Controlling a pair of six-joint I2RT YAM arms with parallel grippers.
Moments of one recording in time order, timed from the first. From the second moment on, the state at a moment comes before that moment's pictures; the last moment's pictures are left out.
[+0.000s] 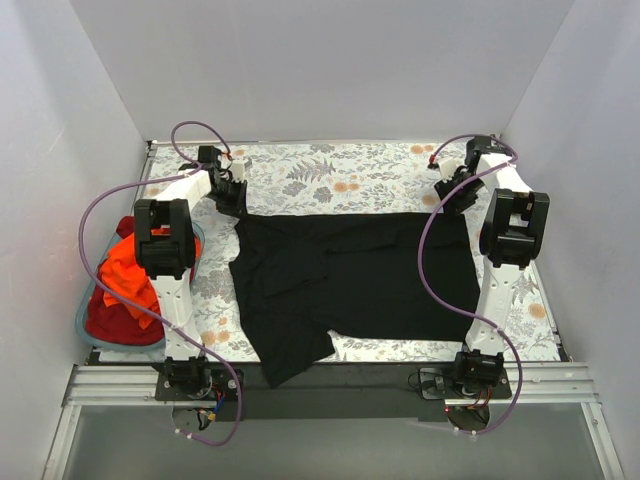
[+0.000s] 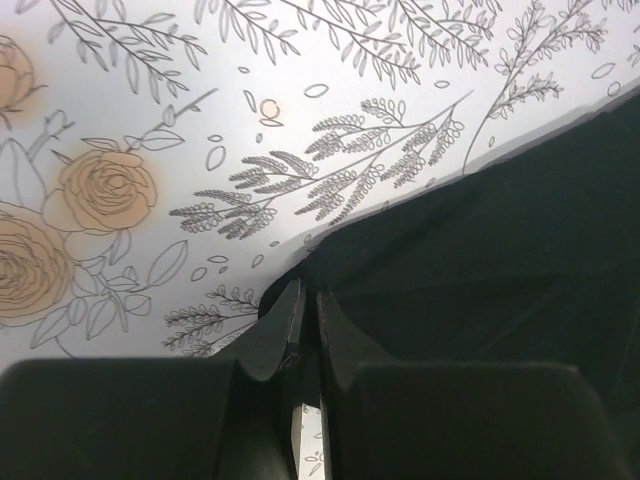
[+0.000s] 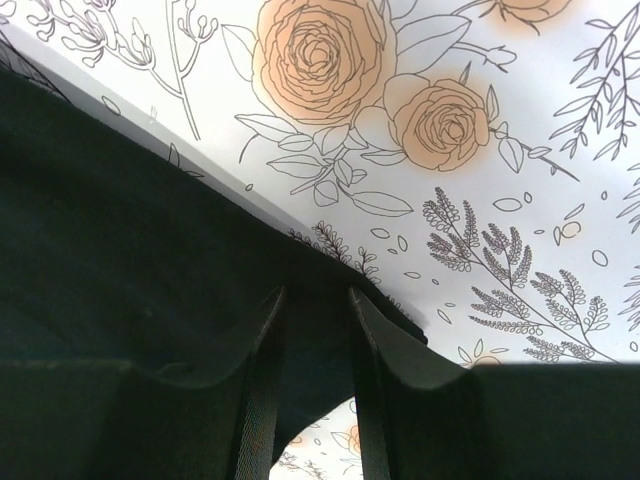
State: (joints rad) left arm -0.03 2.18 1.66 -0.67 0.41 0.22; right arm -0.10 2.29 1.89 -0.99 -0.30 -0.72
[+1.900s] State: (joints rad) left arm -0.21 1.98 1.48 -0.52 0.46 0.21; right arm -0.33 2.22 1.71 -1.10 -0.62 -0.27
